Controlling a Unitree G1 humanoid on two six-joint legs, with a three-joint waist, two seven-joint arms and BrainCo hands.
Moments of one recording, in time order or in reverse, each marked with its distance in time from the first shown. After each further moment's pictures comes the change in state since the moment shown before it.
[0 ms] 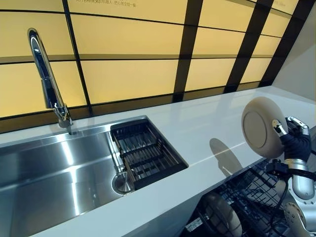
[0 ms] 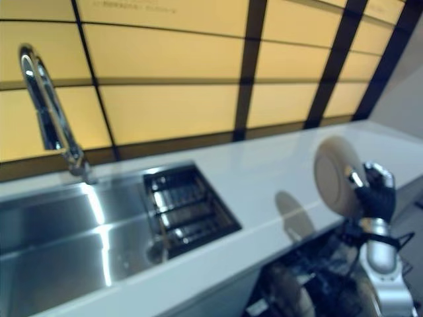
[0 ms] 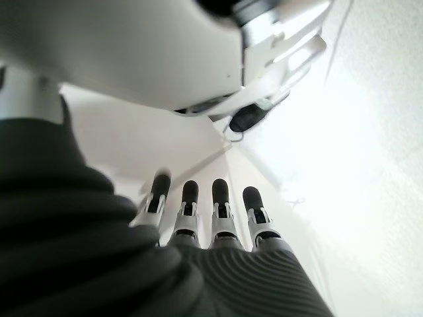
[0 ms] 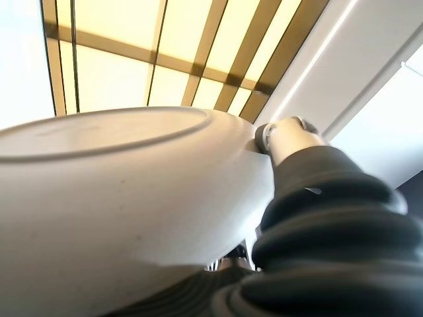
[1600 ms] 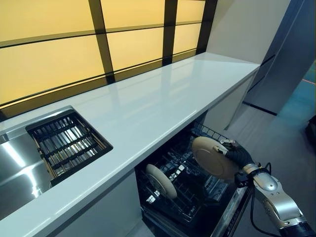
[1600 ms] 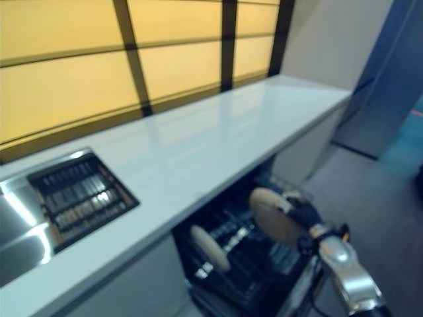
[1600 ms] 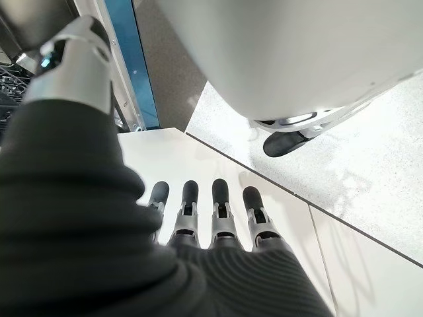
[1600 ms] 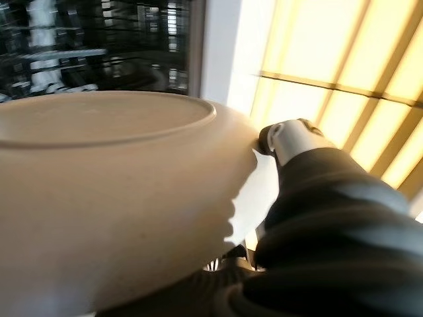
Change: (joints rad) left arm -0.071 -0.054 0.040 -0.073 -0.003 -0.025 0.022; right arm -0.150 -0.025 0.295 0.207 -0.214 0.287 0.405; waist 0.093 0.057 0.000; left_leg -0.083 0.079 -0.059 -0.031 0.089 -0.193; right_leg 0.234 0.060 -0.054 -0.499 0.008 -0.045
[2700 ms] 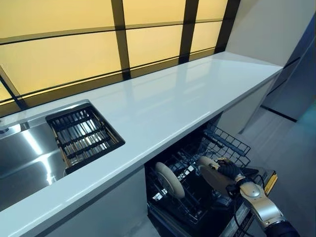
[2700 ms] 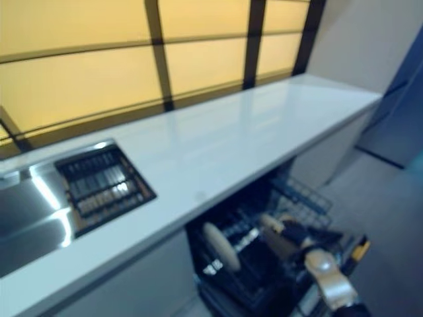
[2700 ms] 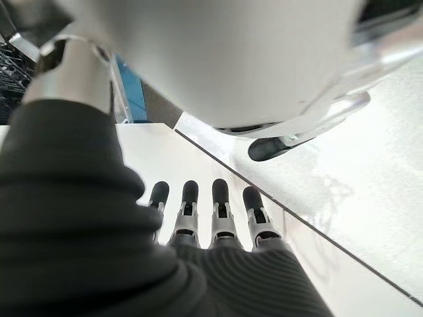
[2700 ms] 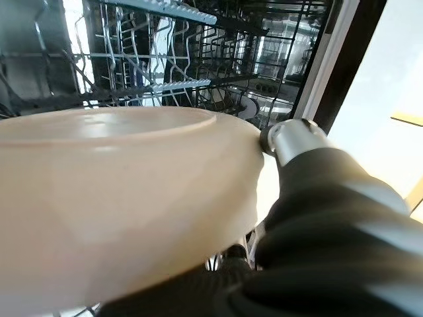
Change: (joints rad) left arm 0.002 0.002 -0.004 -0.023 0.004 0.020 -0.027; right arm -0.083 0.088 0.113 0.281 -0.201 0.041 -0.076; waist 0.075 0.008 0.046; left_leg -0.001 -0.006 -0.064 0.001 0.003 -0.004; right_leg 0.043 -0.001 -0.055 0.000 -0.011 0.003
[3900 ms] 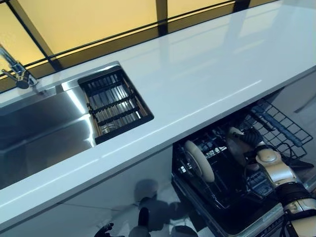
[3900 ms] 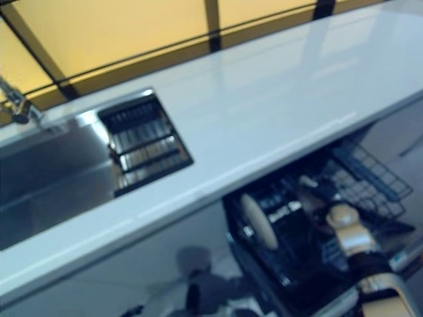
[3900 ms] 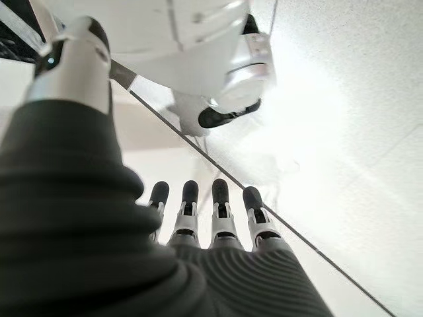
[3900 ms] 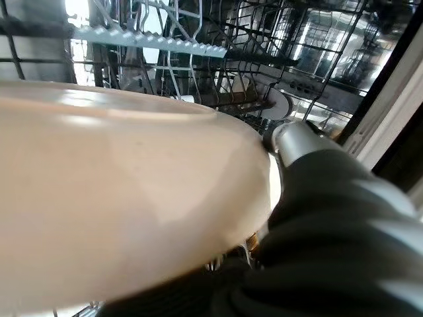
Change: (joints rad) left arm -0.048 0.091 -0.034 -0.075 -0.024 -0.045 -0.024; right arm -0.361 -0.181 -0.018 0.291 -0.009 0.026 -0.092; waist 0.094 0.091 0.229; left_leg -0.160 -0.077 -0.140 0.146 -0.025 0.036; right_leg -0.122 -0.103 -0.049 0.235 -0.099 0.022
